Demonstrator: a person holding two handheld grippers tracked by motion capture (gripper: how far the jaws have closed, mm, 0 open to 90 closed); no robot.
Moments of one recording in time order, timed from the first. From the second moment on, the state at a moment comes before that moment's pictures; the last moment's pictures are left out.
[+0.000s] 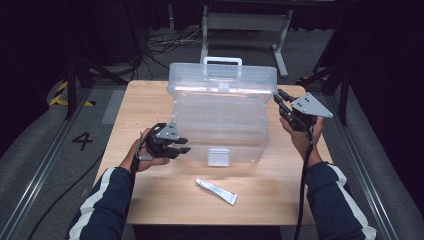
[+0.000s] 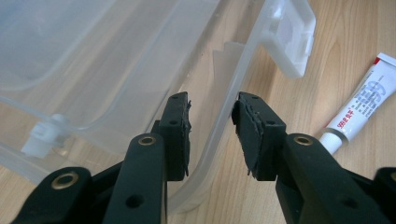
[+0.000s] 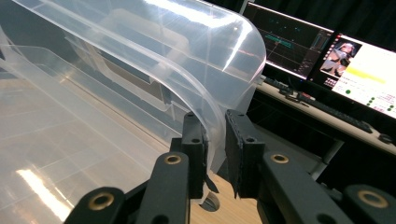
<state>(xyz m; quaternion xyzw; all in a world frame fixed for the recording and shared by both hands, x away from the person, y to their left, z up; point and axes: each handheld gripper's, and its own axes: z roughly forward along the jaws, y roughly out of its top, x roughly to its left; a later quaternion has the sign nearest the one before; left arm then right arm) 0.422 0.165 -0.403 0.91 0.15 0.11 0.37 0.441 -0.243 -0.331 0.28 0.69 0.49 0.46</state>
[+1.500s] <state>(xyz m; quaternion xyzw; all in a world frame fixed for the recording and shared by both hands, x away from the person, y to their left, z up) 0.426 0.155 -0.405 0.93 0.13 0.11 0.34 0.476 -0.235 -0.312 0.30 0.68 0.47 0.48</state>
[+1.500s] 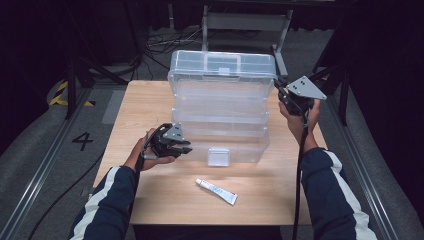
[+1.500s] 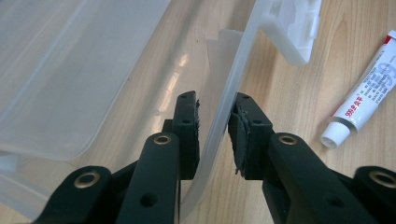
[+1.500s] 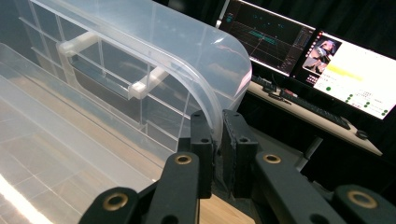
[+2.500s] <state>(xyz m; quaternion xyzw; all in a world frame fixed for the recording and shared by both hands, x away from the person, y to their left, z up) 0.426 0.156 -0.405 0.93 0.10 0.12 0.33 0.512 -0.232 -0.296 0.33 0.69 0.45 0.45</state>
